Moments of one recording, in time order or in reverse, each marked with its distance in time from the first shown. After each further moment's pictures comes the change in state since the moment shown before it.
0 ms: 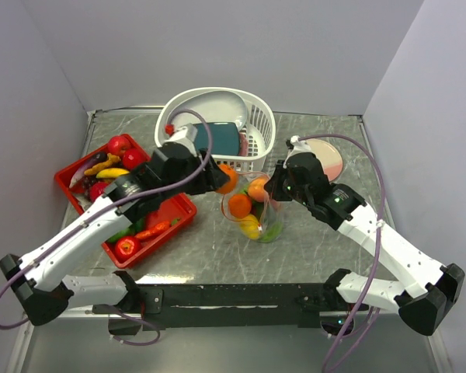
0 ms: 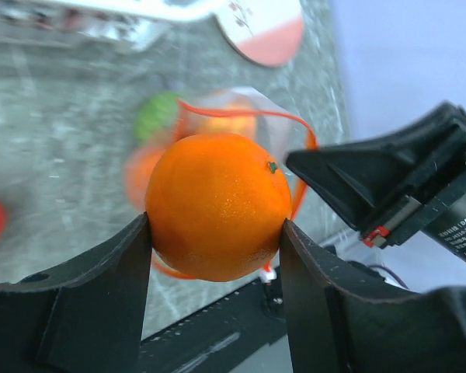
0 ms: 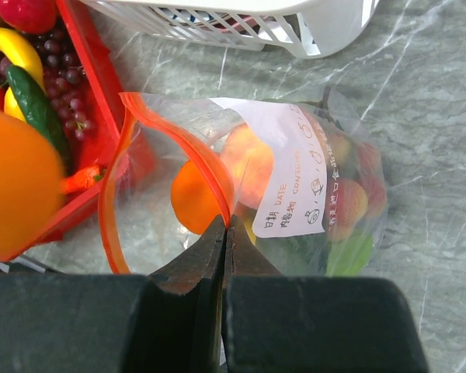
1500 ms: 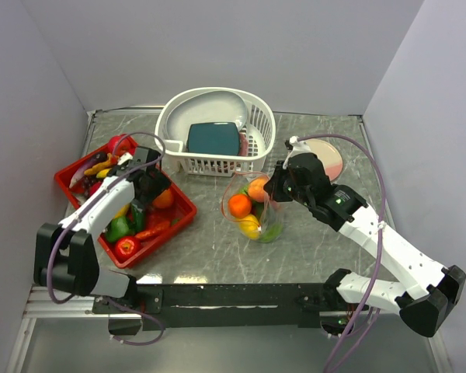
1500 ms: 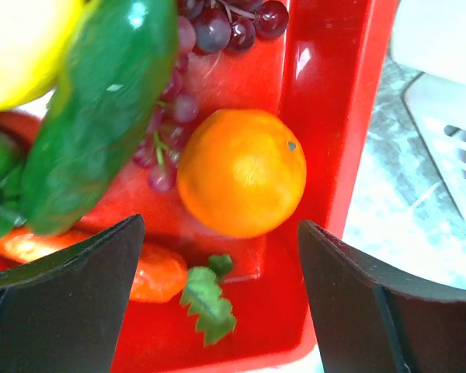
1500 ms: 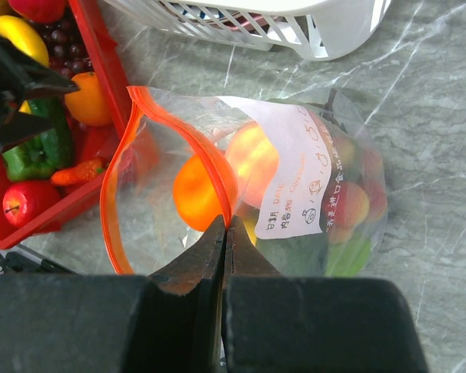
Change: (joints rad) left arm 0.568 0.214 -0.301 -0.095 -0.149 -0.205; right arm 0.000 -0.013 -0.006 0.010 -0.026 -0.036
